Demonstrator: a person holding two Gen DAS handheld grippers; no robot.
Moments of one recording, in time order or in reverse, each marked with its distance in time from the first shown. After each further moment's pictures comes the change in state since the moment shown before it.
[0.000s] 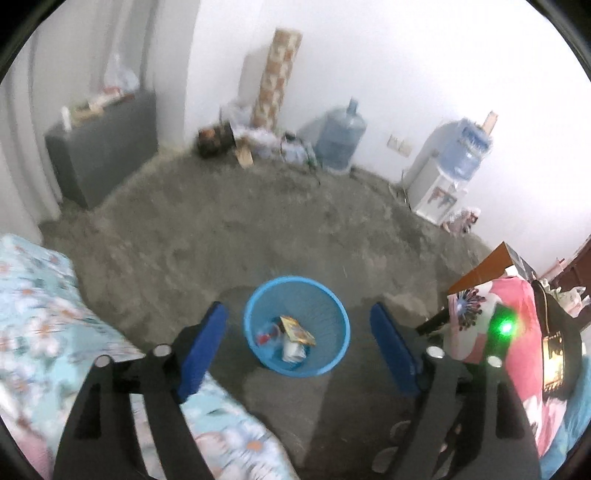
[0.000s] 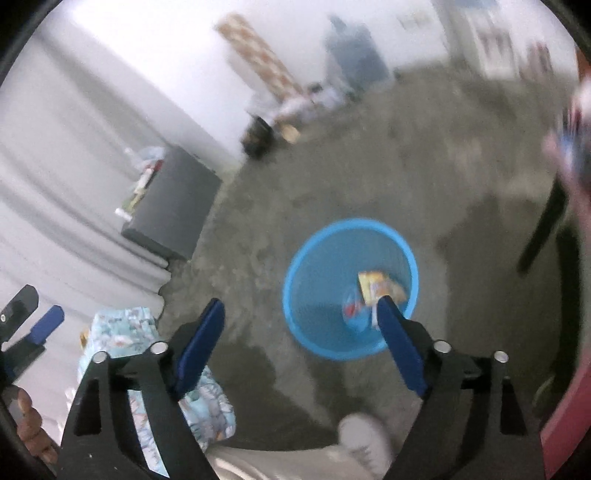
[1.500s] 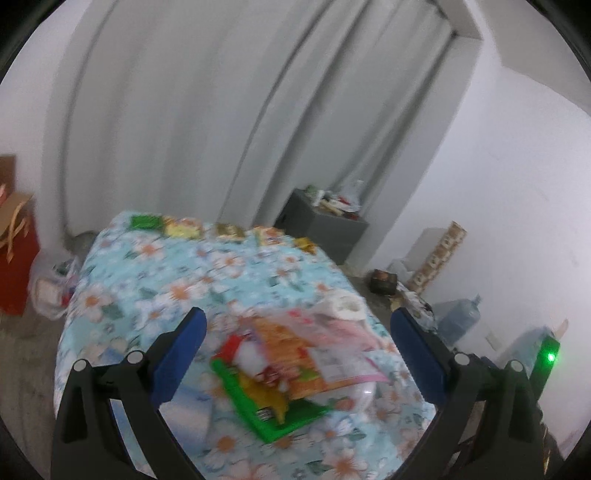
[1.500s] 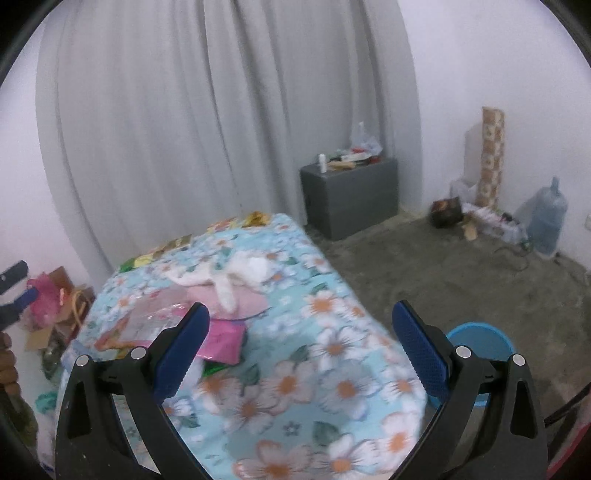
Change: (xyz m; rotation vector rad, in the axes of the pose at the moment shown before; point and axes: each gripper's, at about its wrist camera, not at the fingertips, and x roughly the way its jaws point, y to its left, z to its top) left arm -0.408 0.184 -0.304 -0.614 -0.569 0.437; right arm -0.124 0.251 -0.173 -0.795 -0.086 0.352
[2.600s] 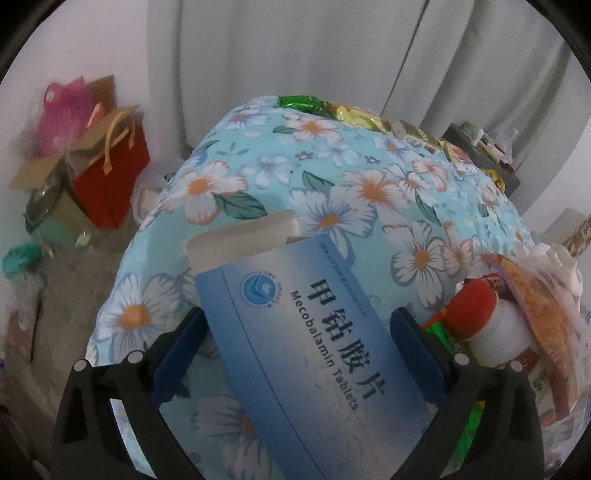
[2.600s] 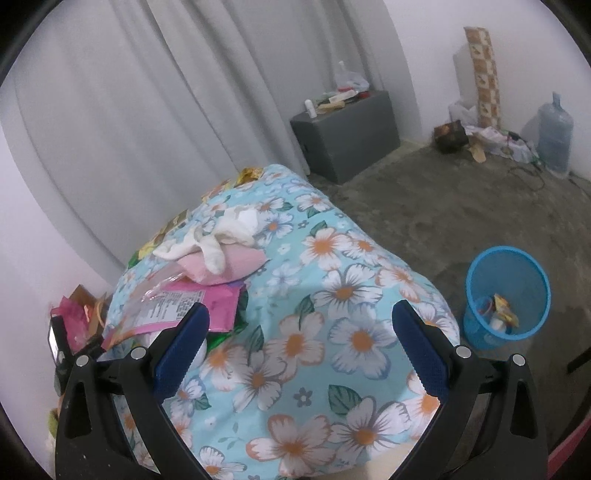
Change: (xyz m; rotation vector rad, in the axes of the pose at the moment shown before) left arm 0.113 0.123 -0.059 -0.134 0.277 0.531; right arm 0.027 -0.026 -0.022 0.216 0.191 0.061
